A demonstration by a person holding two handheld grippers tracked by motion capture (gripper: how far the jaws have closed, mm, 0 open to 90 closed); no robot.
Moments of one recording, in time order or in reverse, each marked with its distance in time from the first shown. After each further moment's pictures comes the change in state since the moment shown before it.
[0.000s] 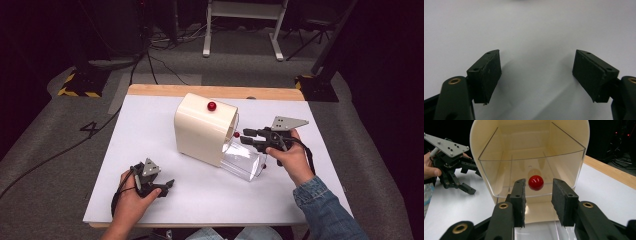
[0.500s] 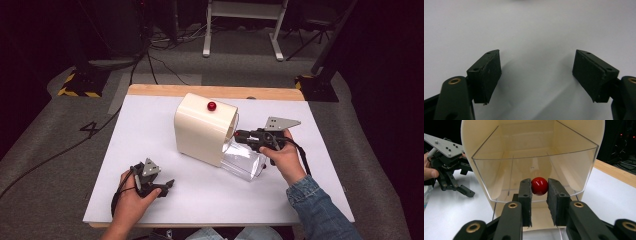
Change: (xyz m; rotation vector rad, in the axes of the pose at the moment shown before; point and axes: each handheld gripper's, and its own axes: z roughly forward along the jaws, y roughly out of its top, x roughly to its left) left arm 0.000 0.000 0.000 0.000 0.001 0.002; right arm -0.001 -0.005 0.018 -0.016 0.021 -0.009
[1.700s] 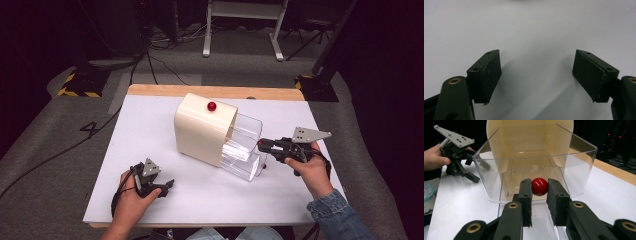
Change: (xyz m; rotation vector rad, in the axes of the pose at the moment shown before) left arm 0.000 0.000 0.000 -0.002 0.002 0.004; right arm 0.009 -0.018 -0.072 0.004 -0.052 -0.005
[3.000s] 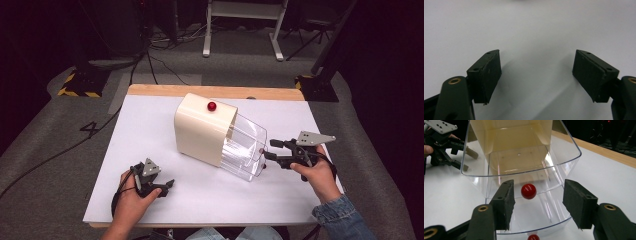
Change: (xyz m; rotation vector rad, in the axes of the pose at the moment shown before) left arm 0.000 0.000 0.000 0.000 0.001 0.001; right arm -0.005 -0.018 -0.014 0.075 -0.074 0.056
